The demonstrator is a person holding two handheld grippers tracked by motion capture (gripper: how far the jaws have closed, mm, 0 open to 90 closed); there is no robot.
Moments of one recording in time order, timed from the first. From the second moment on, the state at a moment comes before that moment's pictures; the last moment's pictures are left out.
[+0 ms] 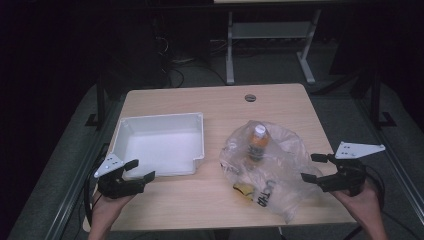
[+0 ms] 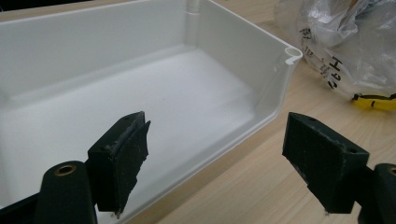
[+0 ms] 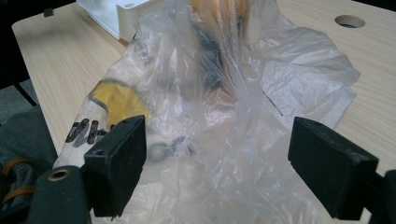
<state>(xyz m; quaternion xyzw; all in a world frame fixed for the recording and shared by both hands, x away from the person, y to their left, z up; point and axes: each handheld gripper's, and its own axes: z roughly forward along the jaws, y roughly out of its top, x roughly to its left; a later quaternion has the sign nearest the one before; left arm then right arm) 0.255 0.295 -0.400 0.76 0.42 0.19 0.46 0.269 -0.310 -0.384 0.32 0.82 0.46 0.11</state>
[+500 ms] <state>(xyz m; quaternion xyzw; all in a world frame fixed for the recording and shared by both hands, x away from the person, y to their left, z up) 0.257 0.283 -0.391 0.77 0.40 0.18 0.46 0.266 -0.316 -0.382 0.32 0.82 0.47 0.11</state>
